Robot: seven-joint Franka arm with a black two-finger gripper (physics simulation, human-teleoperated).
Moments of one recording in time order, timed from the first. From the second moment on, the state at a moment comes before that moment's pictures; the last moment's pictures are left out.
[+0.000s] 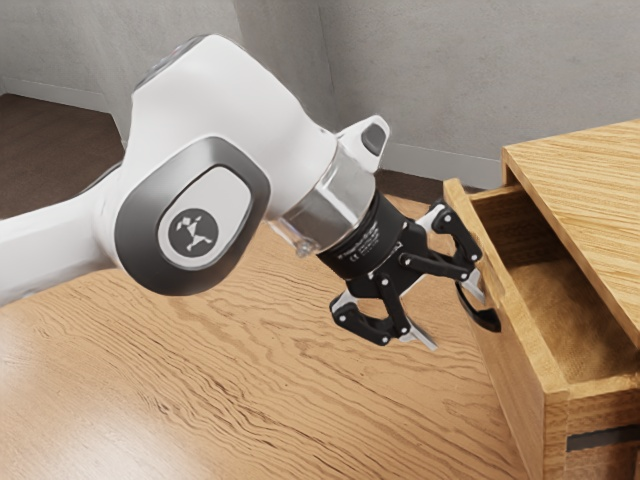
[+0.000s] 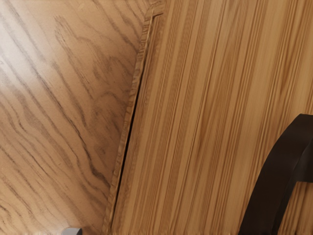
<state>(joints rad) -0.23 -0.21 -0.12 -1.91 -0.35 2.17 -1.18</state>
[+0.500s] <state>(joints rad) -0.25 -0.37 -0.04 -2.05 -0.35 2.14 -1.18</state>
